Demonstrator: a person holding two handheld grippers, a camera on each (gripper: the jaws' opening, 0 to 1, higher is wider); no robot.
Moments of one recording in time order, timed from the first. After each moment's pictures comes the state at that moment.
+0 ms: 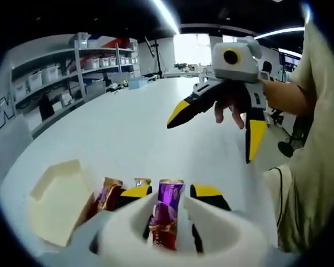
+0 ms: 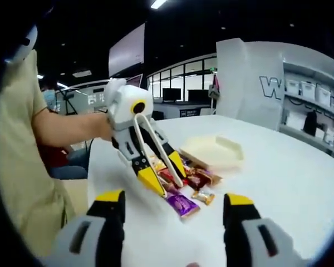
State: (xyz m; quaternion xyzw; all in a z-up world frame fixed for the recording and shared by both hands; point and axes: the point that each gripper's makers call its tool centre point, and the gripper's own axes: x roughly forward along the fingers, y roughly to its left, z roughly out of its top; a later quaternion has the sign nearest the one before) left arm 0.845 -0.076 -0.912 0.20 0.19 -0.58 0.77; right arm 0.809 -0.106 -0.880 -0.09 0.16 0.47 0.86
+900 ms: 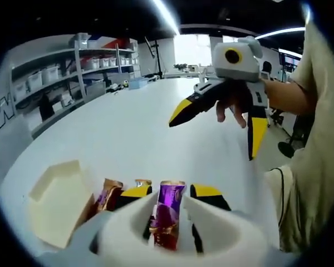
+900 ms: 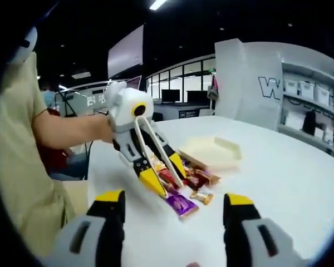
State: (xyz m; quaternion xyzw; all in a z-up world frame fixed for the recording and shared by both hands) left arm 0.847 -0.078 -0.912 0.20 0.19 -0.58 0.77; right arm 0.809 -0.110 -0.878 -0.08 0.16 0.47 0.86
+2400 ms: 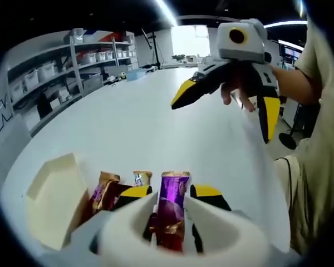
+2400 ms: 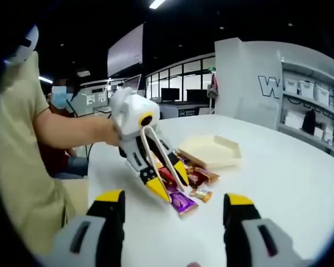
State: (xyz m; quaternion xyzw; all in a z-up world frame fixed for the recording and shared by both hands) left arm 0.855 -0.081 -0.938 0.23 0.21 -0.58 0.76; right arm 0.809 -0.113 -0.880 -0.09 0.17 0.47 0.86
